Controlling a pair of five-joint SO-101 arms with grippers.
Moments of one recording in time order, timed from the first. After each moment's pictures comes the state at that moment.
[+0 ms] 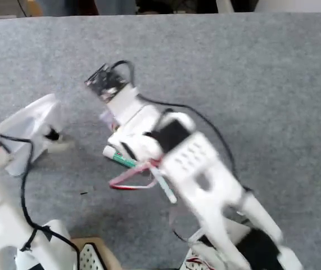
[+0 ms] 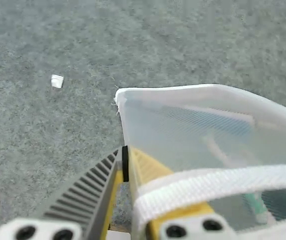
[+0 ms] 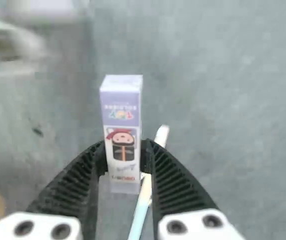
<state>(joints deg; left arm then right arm) -35.2 -43.5 11.8 100.4 9.4 -38.5 -26.5 16.0 70.3 7.6</state>
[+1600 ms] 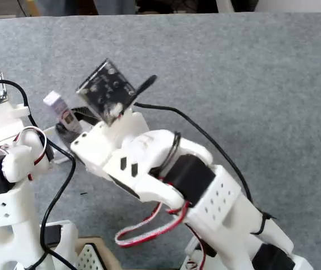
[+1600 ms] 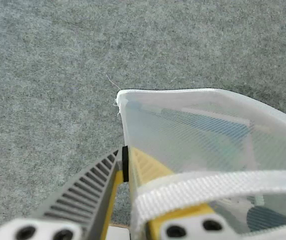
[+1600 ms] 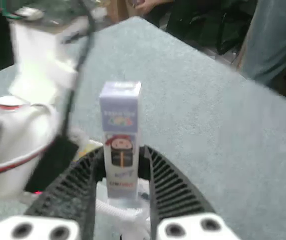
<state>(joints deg) -15.5 -49.9 16.3 100.8 10.2 -52.3 -33.1 10.9 57.6 -6.8</state>
